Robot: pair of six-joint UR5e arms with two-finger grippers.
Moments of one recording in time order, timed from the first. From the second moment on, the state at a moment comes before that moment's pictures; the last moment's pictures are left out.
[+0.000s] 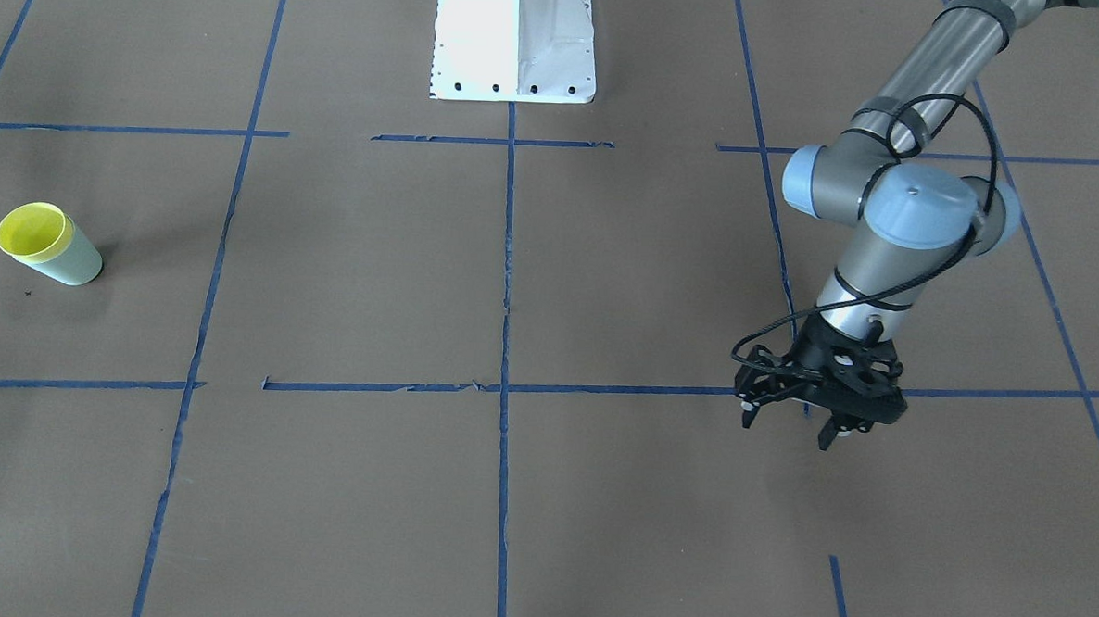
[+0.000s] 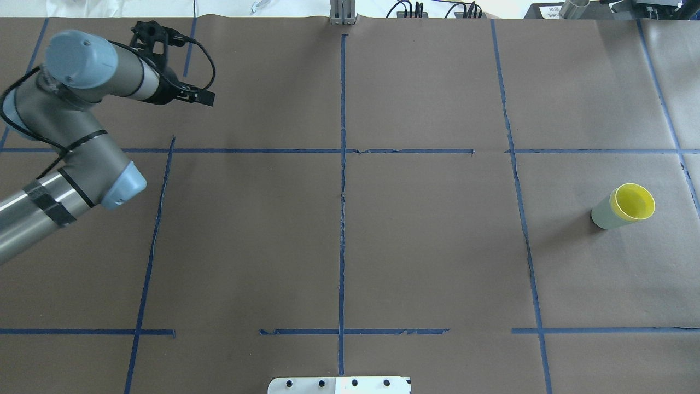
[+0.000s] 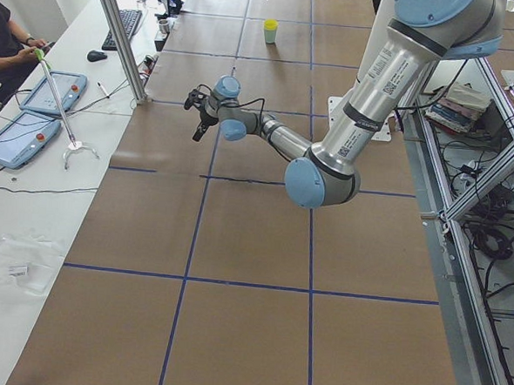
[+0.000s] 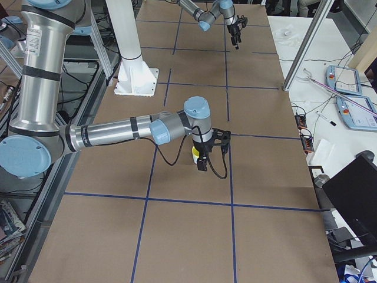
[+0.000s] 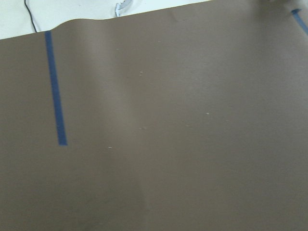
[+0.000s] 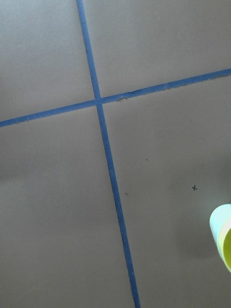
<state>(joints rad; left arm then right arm) -0.94 -2.05 -1.37 -2.25 -1.89 -0.72 1.37 -1.76 1.92 -1.34 2.20 0.60</state>
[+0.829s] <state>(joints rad) -1.24 -1.94 -1.38 -1.89 -2.07 -0.23 1.50 -1.74 1.84 -1.37 2.34 0.36</state>
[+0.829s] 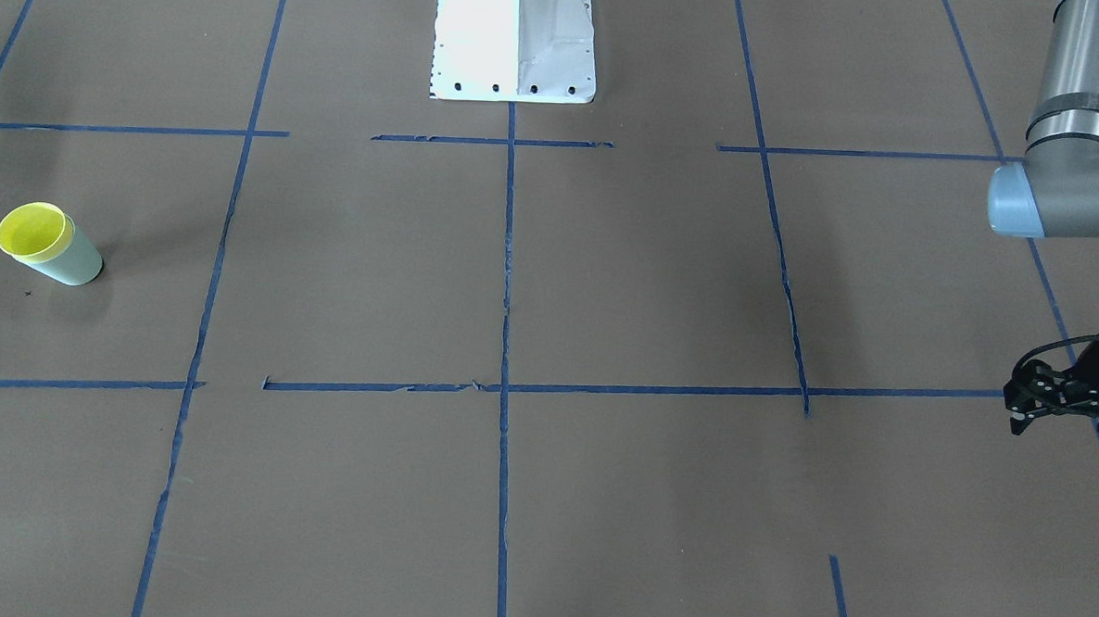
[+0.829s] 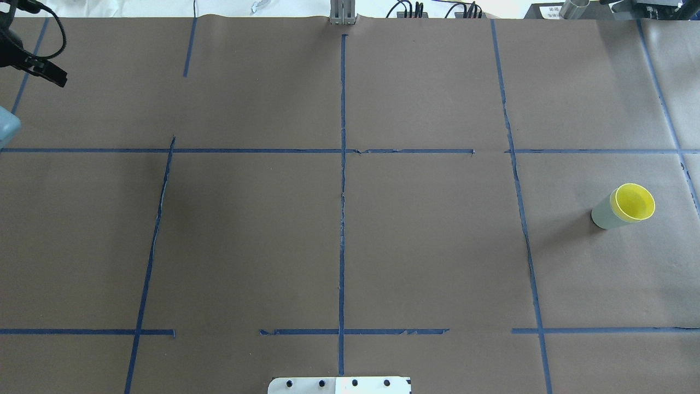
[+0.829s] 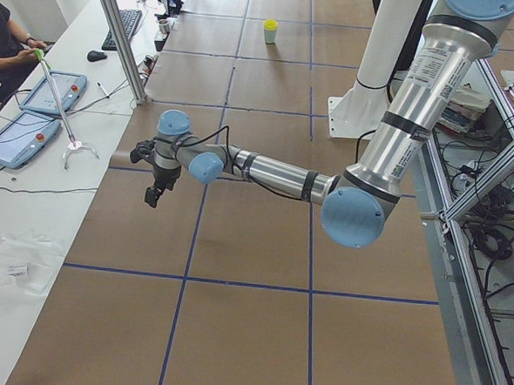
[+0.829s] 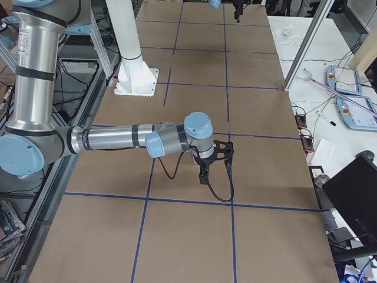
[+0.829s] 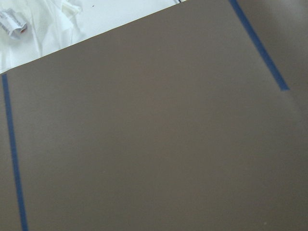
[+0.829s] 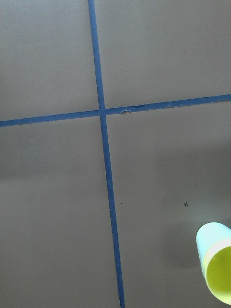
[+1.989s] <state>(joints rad) -1.52 -1.65 -1.59 -1.70 -2.38 -0.01 1.52 -1.69 1.86 -1.50 2.34 0.26</state>
